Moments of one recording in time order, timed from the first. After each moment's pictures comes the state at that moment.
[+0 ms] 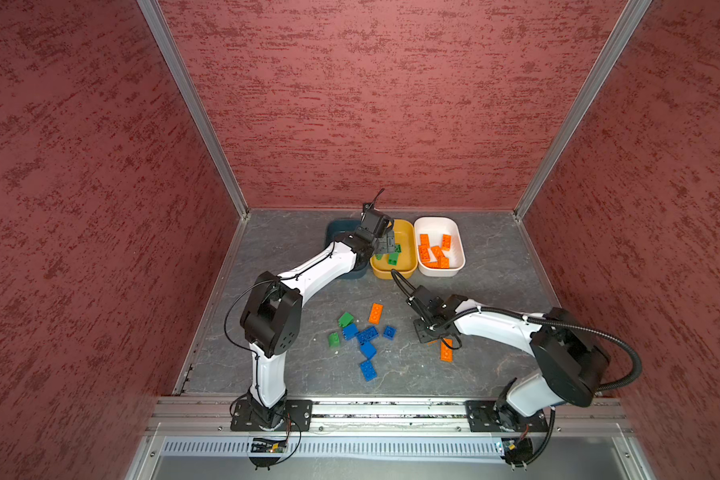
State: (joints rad) left arm -0.61 1.91 1.59 -0.43 -0.31 -0.48; right arm 0.75 1.54 0.83 -0.61 0.15 0.48
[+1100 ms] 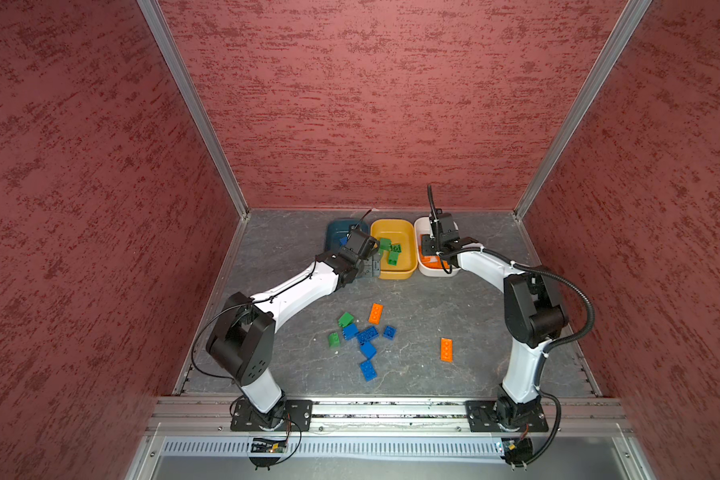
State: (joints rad) left arm -0.63 1.65 1.24 -0.48 -0.28 -0.48; right arm 0.33 1.93 1.40 -0.24 0.18 0.24
